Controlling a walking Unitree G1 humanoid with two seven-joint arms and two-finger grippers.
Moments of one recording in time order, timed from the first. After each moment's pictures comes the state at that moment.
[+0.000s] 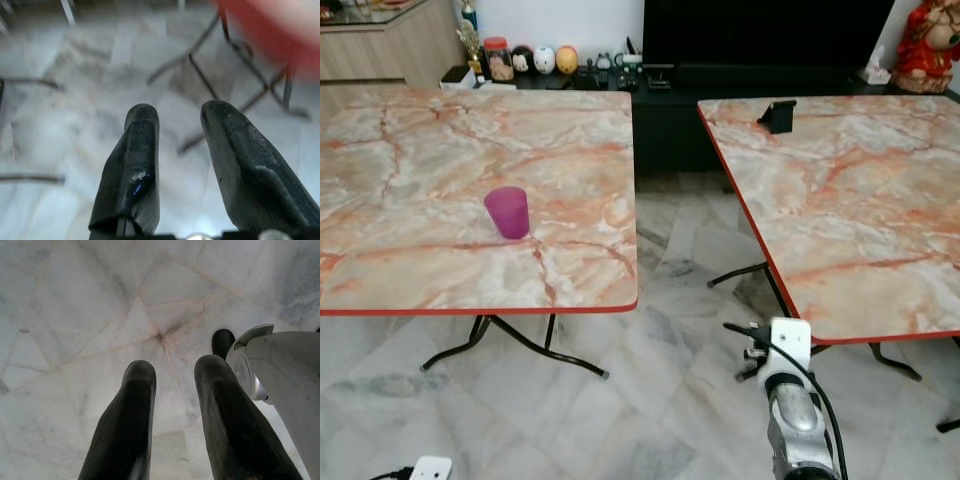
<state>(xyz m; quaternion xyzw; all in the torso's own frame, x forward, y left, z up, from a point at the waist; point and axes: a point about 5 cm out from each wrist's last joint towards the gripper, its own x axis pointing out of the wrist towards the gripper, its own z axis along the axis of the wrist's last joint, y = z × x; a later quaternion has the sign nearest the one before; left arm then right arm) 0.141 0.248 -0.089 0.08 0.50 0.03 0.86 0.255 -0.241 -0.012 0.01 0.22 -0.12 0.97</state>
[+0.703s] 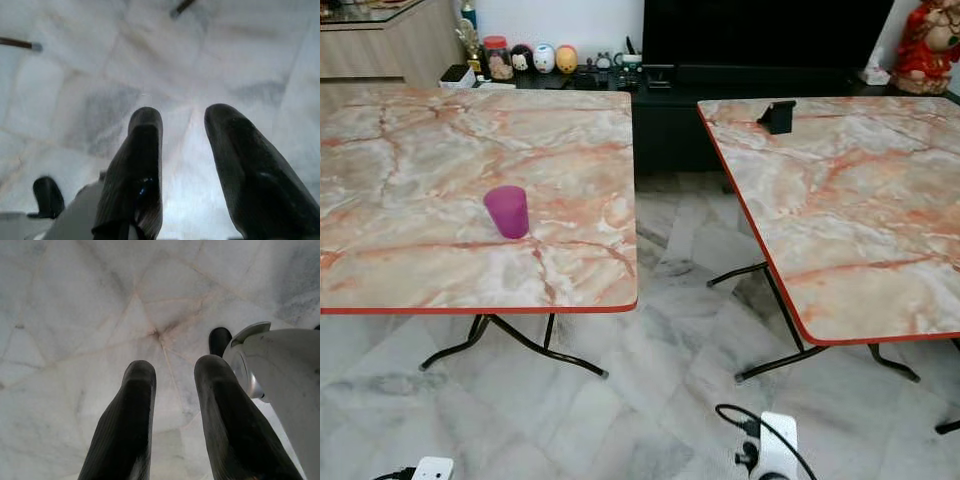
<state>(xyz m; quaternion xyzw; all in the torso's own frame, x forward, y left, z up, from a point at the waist) 0.140 0.246 -0.090 0.08 0.50 0.03 0.86 0.161 -0.223 -0.087 0.03 0.45 -0.13 0.88</state>
